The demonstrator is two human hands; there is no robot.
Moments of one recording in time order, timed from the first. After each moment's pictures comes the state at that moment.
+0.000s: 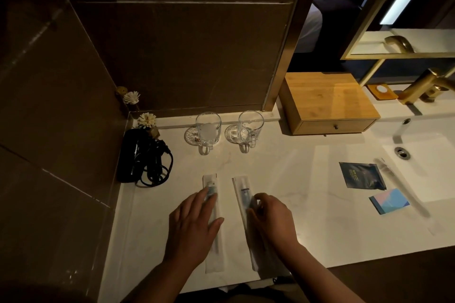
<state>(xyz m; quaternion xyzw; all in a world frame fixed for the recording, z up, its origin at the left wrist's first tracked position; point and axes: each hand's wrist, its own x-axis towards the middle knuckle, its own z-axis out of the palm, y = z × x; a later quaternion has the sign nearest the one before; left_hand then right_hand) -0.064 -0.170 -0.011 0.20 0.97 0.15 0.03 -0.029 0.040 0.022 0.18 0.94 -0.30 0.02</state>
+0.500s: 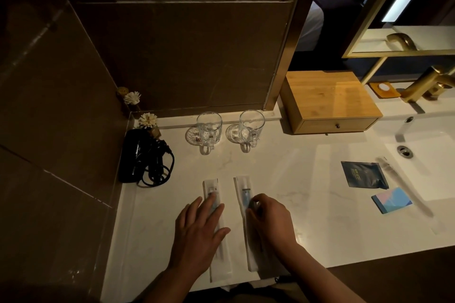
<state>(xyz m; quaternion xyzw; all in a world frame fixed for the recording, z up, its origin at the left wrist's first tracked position) -0.051 -0.170 -0.013 0.23 0.96 0.11 0.08 -0.029 0.036 0.012 0.18 0.93 -0.34 0.01</state>
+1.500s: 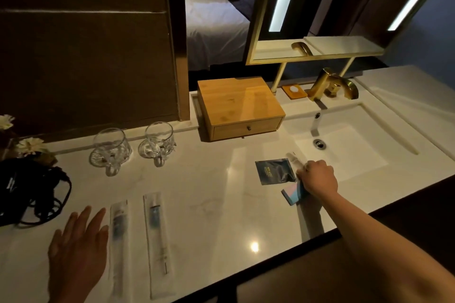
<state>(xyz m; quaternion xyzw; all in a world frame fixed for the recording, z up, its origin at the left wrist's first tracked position) -0.093 -0.168 -0.050 0.05 0.99 0.10 -0.06 0.005 0.395 0.024 0.41 0.91 -0.06 0.03</state>
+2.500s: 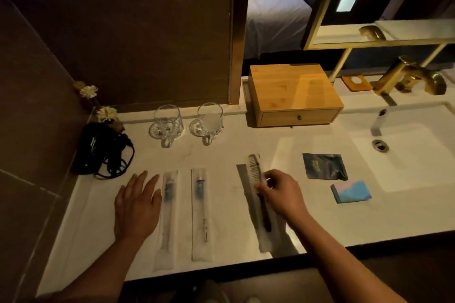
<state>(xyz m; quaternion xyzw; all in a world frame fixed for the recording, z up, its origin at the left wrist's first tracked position) -0.082 -0.151 -0.018 0.03 0.99 0.12 -0.02 -0.014 0.181 0.040 0.22 0.88 -0.43 0.02</state>
